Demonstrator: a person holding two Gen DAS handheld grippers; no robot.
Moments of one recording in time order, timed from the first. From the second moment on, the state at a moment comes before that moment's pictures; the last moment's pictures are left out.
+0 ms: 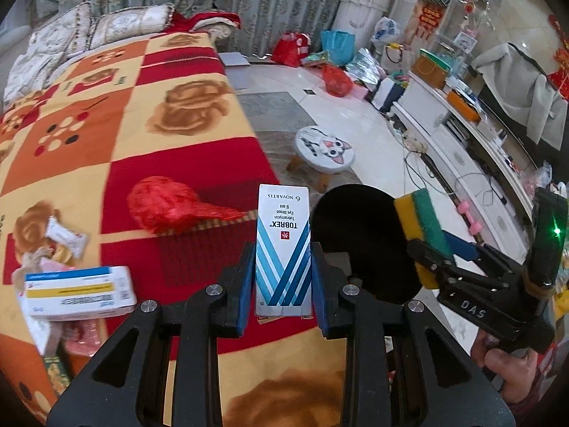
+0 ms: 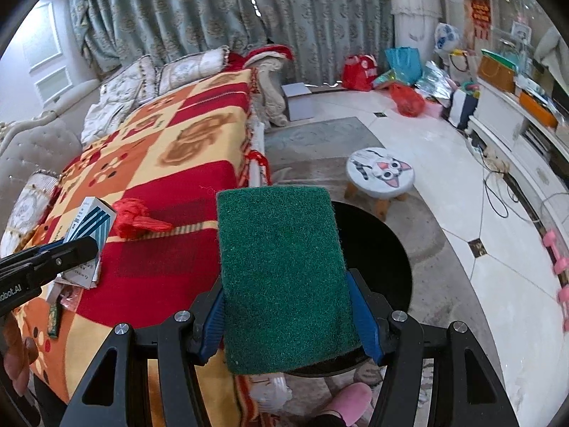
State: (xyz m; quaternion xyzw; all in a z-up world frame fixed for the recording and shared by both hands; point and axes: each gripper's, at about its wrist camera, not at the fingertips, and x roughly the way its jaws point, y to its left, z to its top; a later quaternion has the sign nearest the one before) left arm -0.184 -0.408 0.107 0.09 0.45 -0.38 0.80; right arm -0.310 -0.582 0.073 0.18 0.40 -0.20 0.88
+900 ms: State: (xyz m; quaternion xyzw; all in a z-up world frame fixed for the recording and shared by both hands) left arm -0.187 -0.487 0.070 0.05 0.48 -0.45 0.75; right arm -0.315 -0.636 0.039 0.25 0.40 -0.23 0.85
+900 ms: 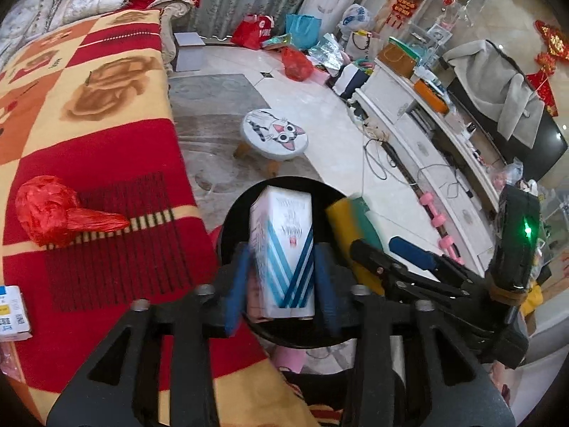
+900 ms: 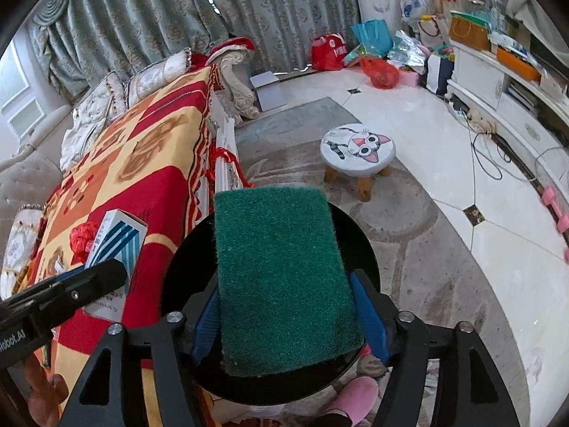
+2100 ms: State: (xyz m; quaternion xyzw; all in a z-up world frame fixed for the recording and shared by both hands) left arm -0.180 -0.324 0.090 0.09 0.44 -0.30 0.84; right arm -0.269 -0.513 0.063 0.17 0.42 -0.13 0.88
